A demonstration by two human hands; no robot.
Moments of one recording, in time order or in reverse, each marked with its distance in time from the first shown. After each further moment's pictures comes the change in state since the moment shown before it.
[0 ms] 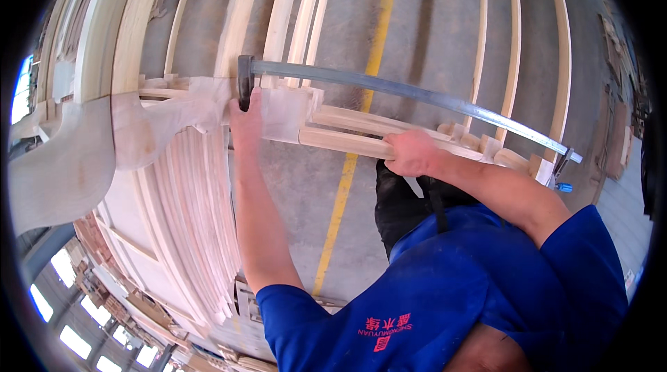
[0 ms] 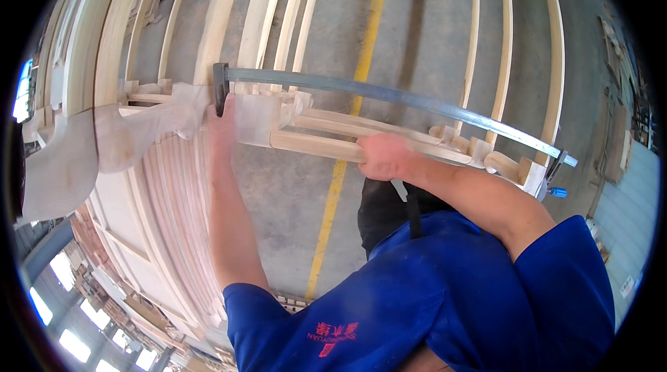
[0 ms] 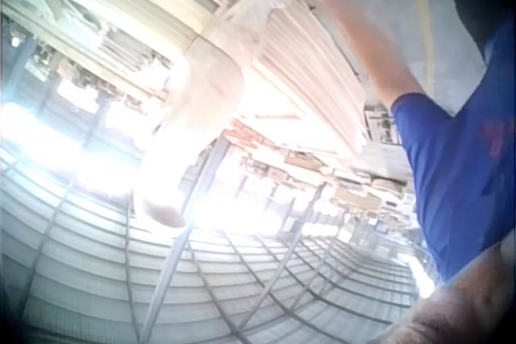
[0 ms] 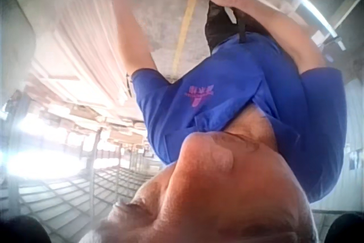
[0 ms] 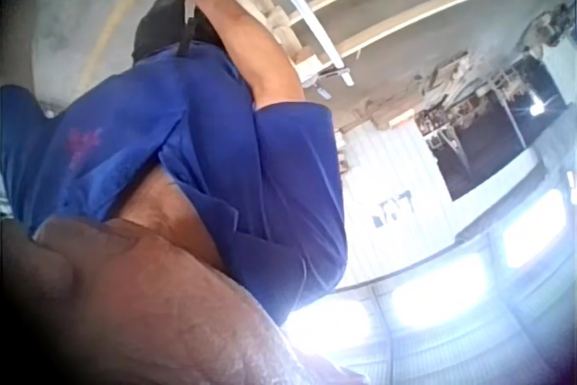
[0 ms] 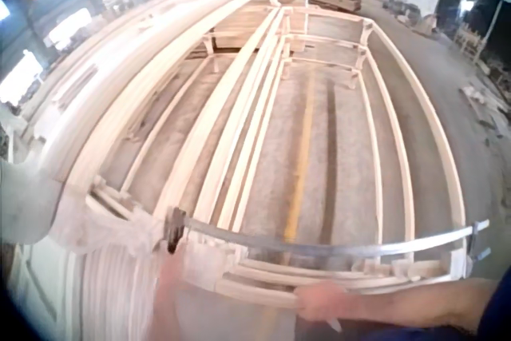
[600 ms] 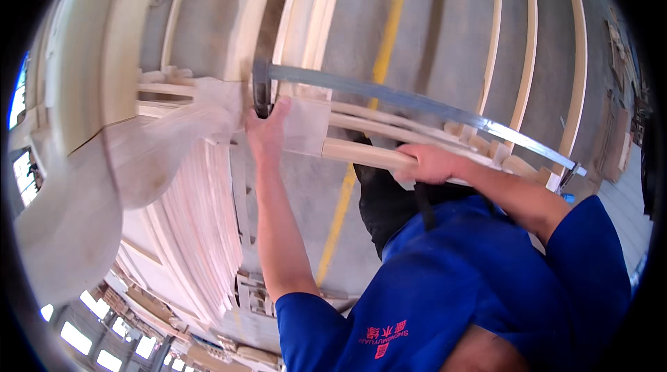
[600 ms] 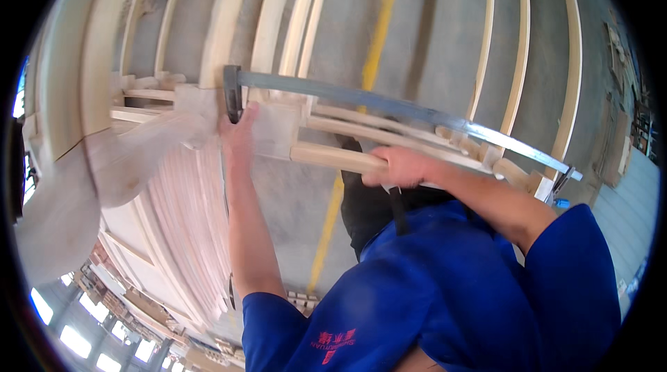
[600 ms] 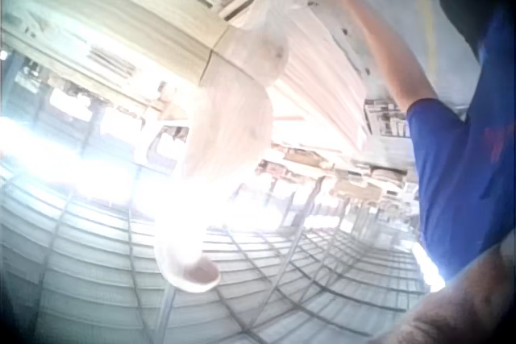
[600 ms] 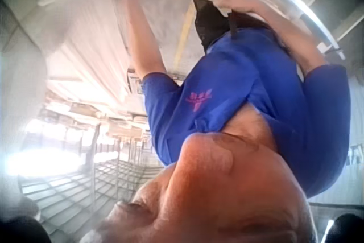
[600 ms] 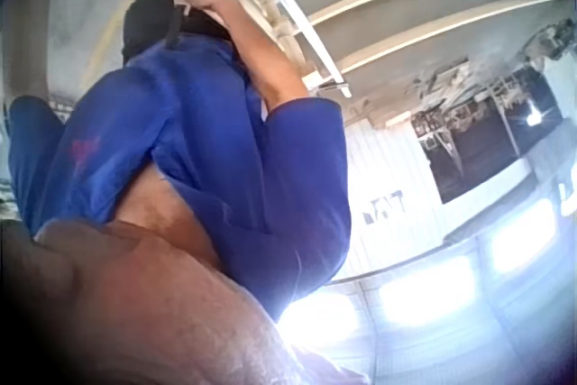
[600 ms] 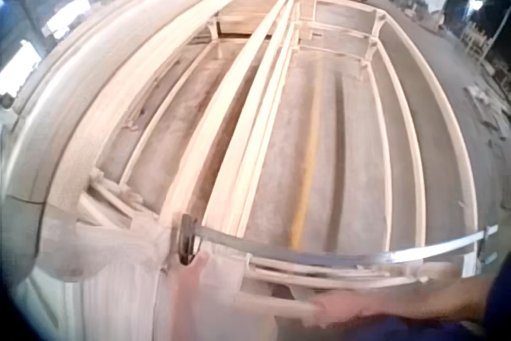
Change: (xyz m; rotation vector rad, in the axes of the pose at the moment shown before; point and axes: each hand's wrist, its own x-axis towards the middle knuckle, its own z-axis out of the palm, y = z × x) left_hand 0.005 0.003 0.007 -0.138 0.022 -0.081; right_hand 0.030 0.016 0.004 0.510 -0.258 -0.057
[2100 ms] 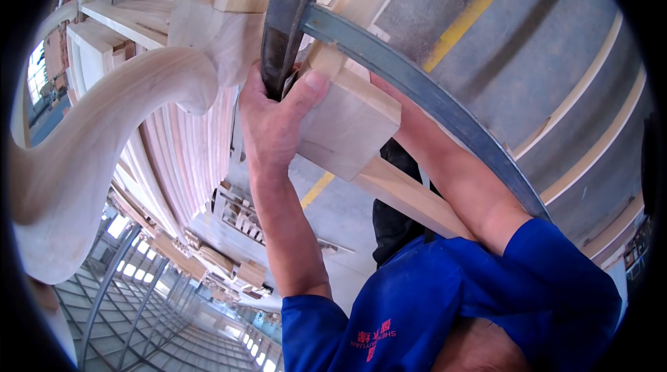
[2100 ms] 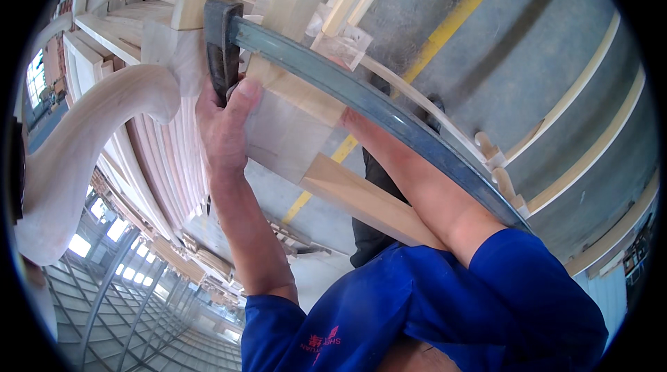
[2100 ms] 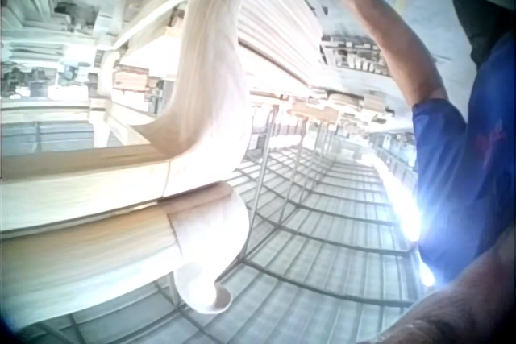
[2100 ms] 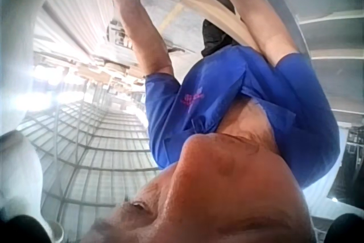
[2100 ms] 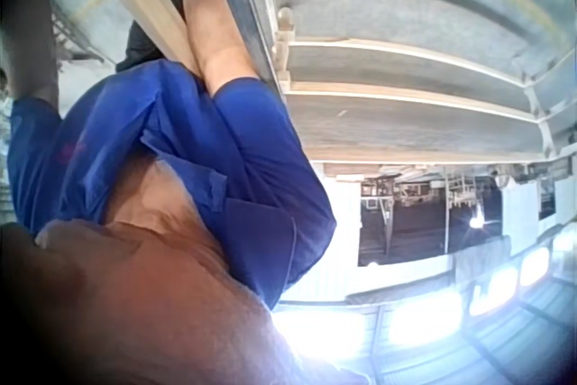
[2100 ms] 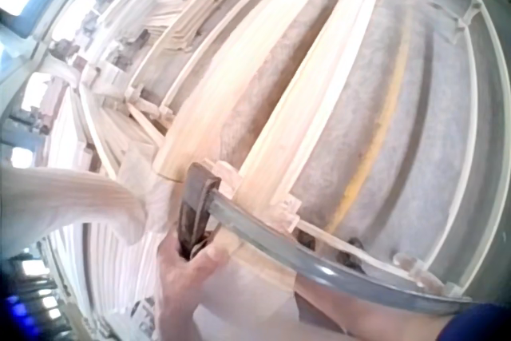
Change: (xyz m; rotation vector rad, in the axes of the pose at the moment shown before) left_hand -0.013 -0.002 0.009 -0.248 0.085 -0.071; right_hand 0.326 -0.022 0.092 1.946 -0.464 0.005
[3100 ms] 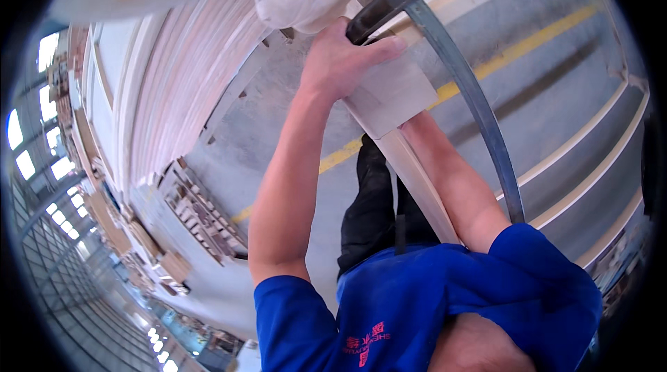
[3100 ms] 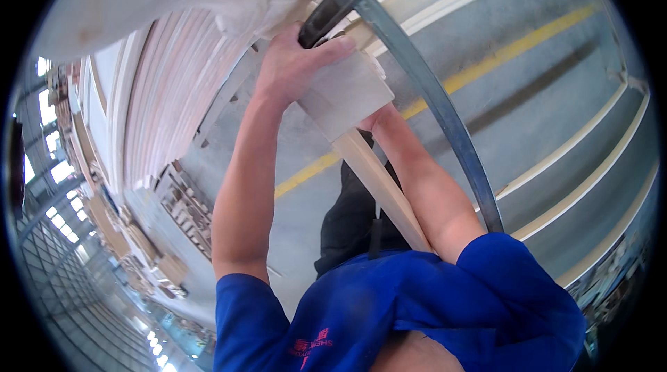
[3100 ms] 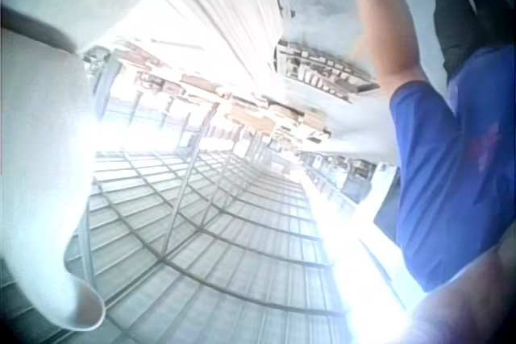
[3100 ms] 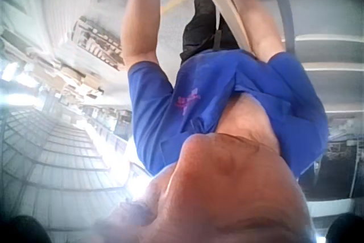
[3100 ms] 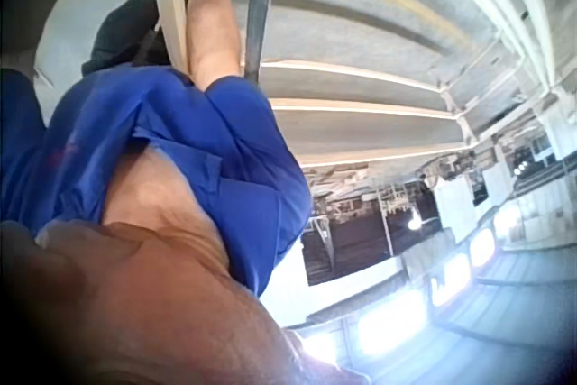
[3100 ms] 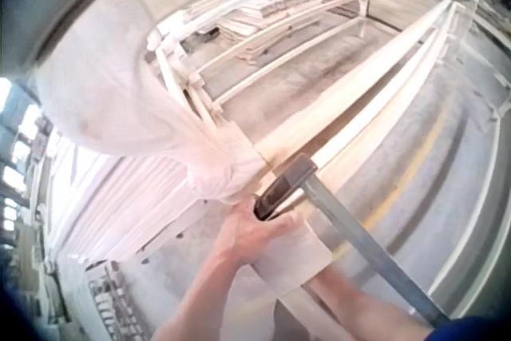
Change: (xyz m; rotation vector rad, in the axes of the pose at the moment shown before) left_hand -0.002 0.012 -0.014 0.093 -0.092 0.013; right_hand -0.043 -0.003 0.065 -0.547 -0.259 0.037
